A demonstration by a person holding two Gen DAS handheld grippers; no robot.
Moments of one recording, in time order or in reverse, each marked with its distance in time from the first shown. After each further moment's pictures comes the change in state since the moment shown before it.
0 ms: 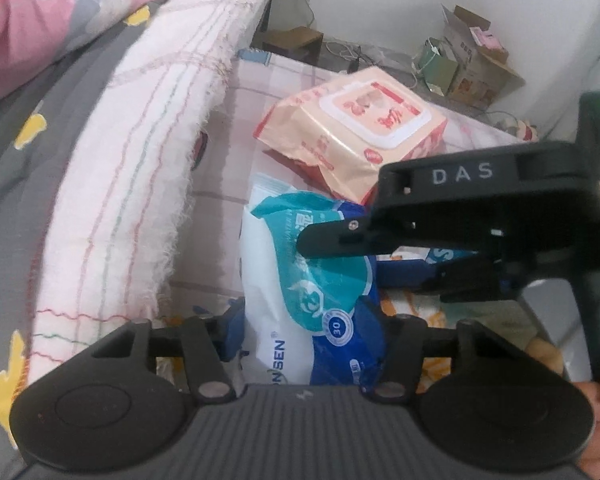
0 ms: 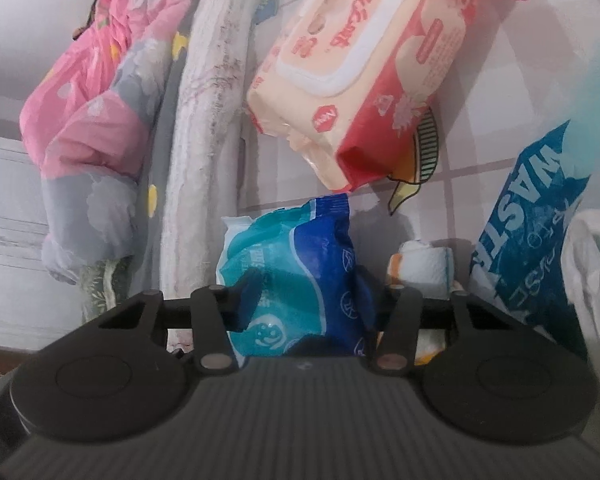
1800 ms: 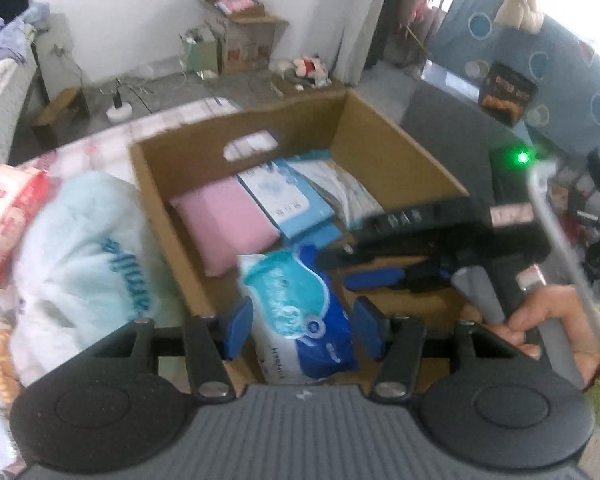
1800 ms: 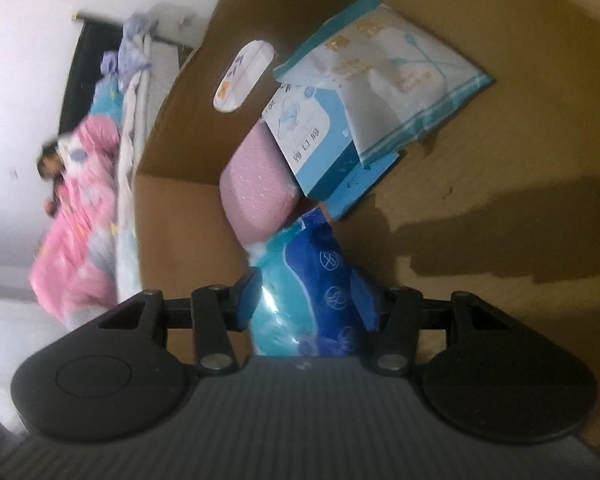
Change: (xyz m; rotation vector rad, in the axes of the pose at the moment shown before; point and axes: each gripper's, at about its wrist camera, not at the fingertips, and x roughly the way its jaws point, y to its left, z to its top) left arm -0.072 -0.343 -0.077 0.491 0.008 -0.309; right arm -0.331 -0.301 -0.107 0.319 -0.332 -0.078
